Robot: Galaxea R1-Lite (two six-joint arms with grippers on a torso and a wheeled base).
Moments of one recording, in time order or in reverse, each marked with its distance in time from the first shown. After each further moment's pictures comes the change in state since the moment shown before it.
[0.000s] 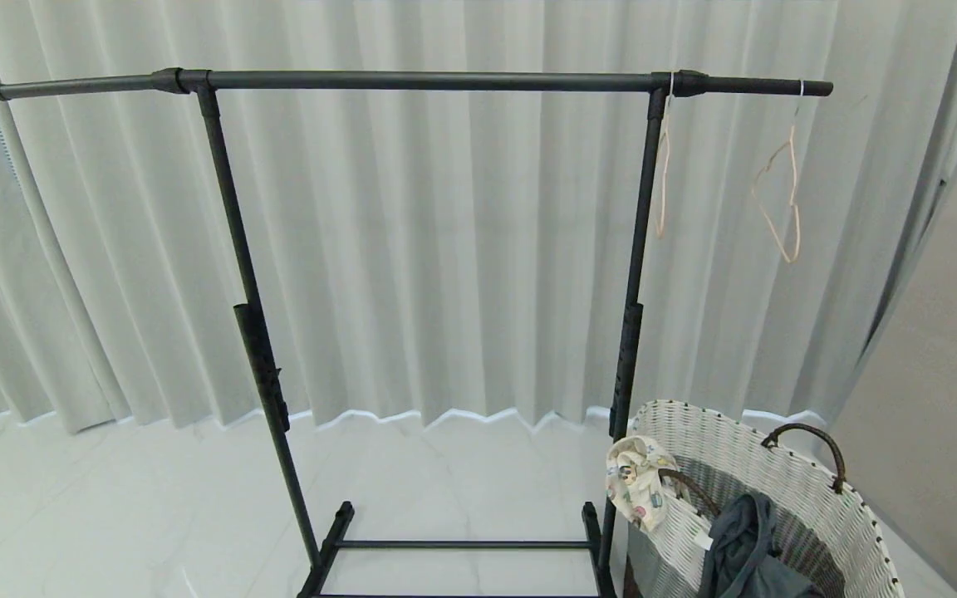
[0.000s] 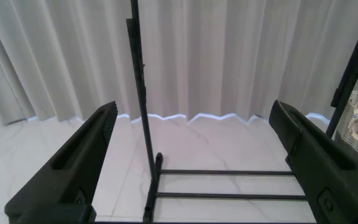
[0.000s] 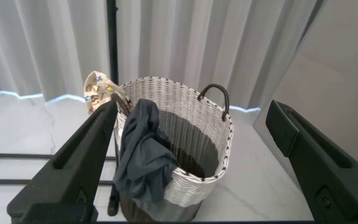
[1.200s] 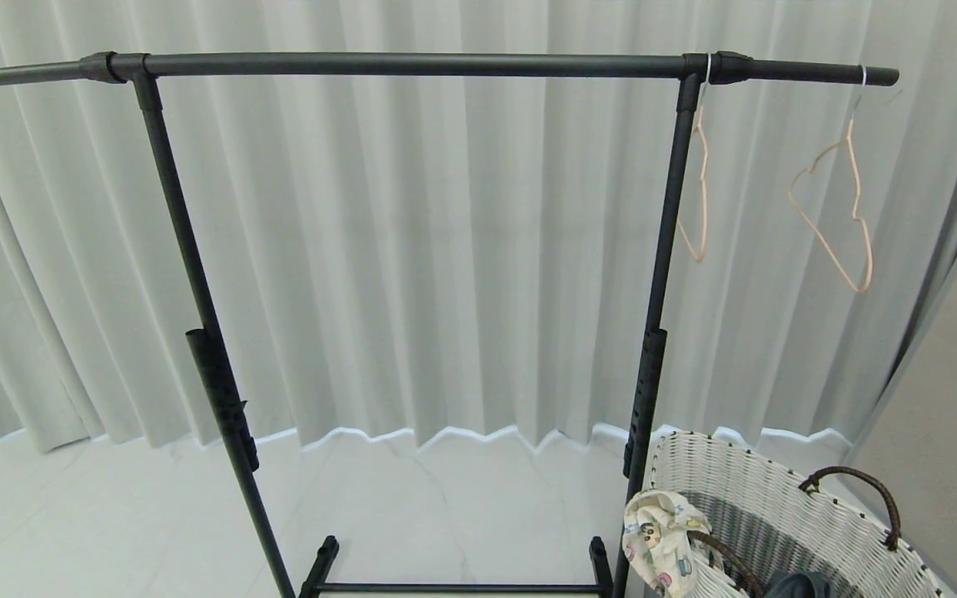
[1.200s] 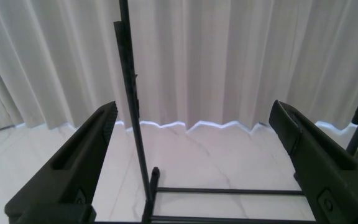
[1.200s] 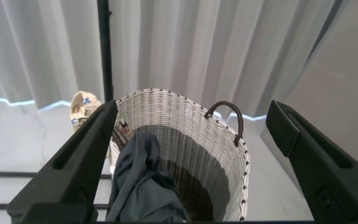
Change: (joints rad) left arm 0.000 0.000 0.000 0.001 0.000 -0.007; right arm 0.004 0.009 0.000 -0.002 0.003 -0.004
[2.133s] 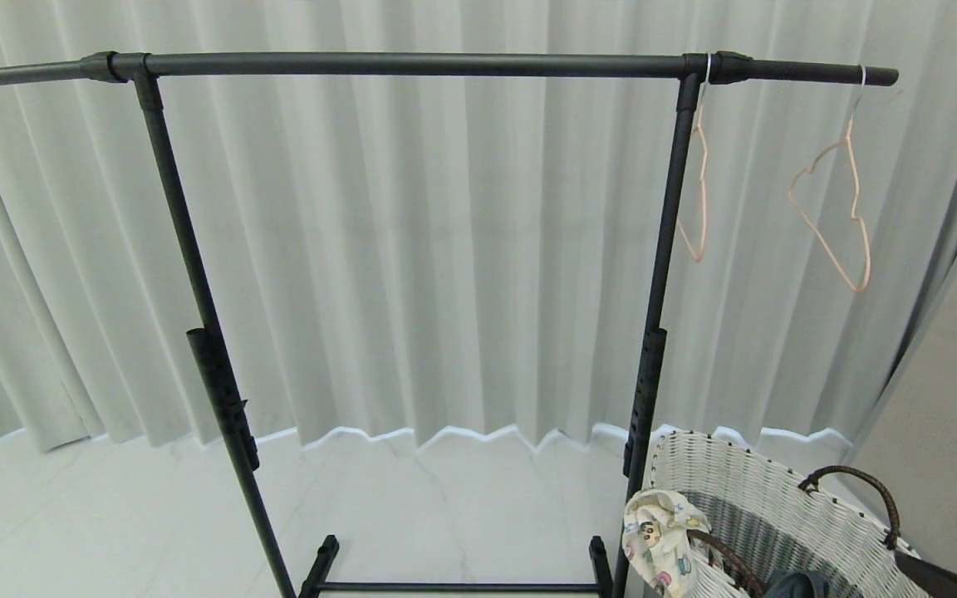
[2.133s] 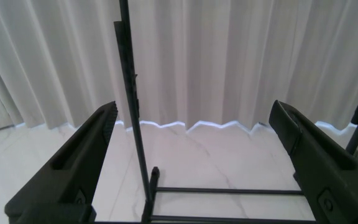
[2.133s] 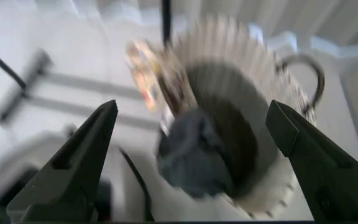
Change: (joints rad) left arm 0.000 0.000 0.000 0.000 0.000 0.000; right arm 0.109 0.866 -0.301 -0.037 0.121 0.050
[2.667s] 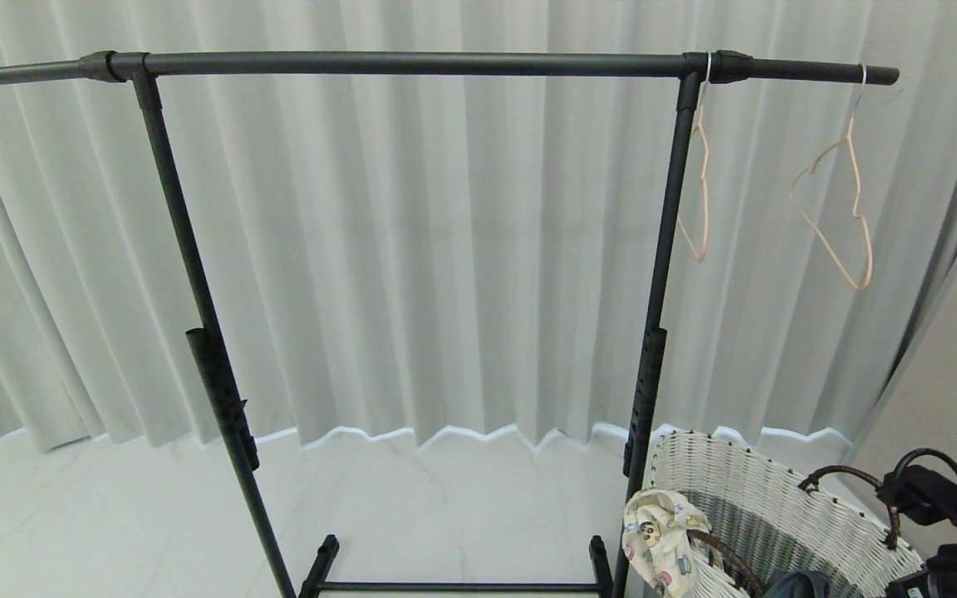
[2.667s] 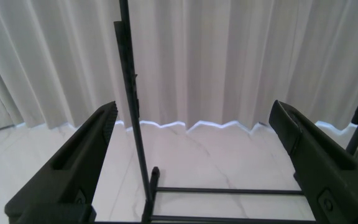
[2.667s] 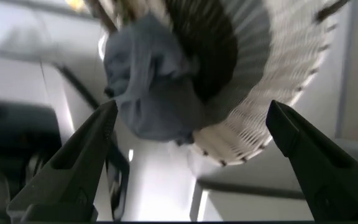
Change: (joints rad) left arm 0.000 0.000 0.000 0.000 0.000 0.000; right arm -0.062 0.613 0.013 -0.127 -0.148 -0.137
